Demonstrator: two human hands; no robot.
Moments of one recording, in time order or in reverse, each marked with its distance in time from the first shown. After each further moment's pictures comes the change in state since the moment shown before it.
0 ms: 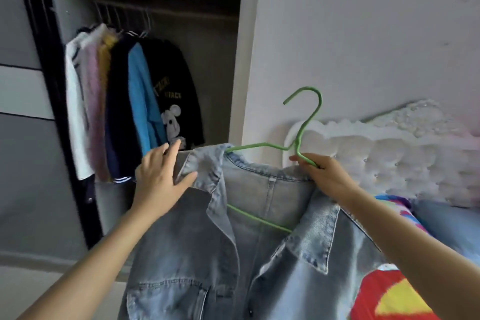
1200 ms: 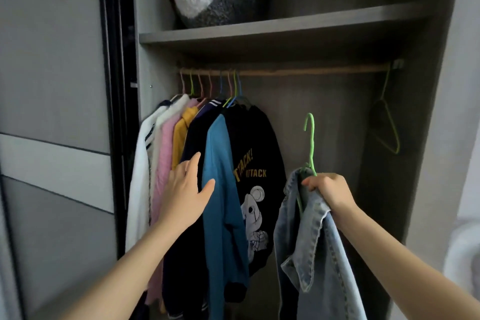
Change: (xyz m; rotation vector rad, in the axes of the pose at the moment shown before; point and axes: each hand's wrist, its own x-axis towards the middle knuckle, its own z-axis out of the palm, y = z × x) left_hand 0.321 -0.256 0.074 -0.012 0.095 -0.249; right_hand 0.443 -0.126 0.244 0.671 0.025 0.116
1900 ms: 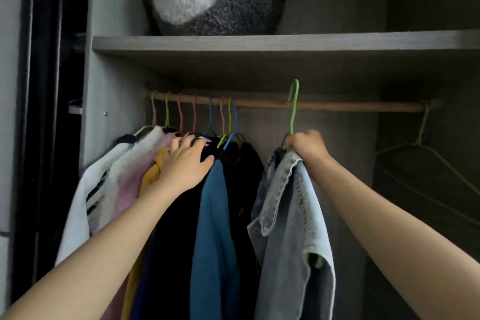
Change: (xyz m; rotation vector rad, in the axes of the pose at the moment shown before) left_hand 0.270 -0.060 0.056 0.200 -0.067 0.165; right_hand 0.206 -0.109 0.136 -0.171 0.215 -0.261
